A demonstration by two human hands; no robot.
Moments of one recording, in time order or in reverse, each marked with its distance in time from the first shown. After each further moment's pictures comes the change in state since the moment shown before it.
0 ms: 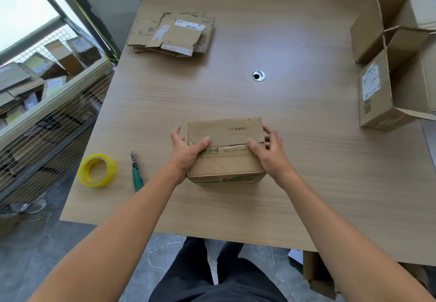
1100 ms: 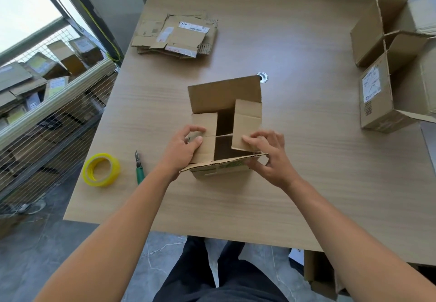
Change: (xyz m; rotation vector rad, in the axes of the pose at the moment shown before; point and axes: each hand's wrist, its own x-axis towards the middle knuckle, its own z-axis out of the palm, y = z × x) left_hand -0.017 0.026 -0.021 0.272 -0.089 0.261; right_hand -0.018 -0.003 -0.004 -0.532 -0.112 -0.641
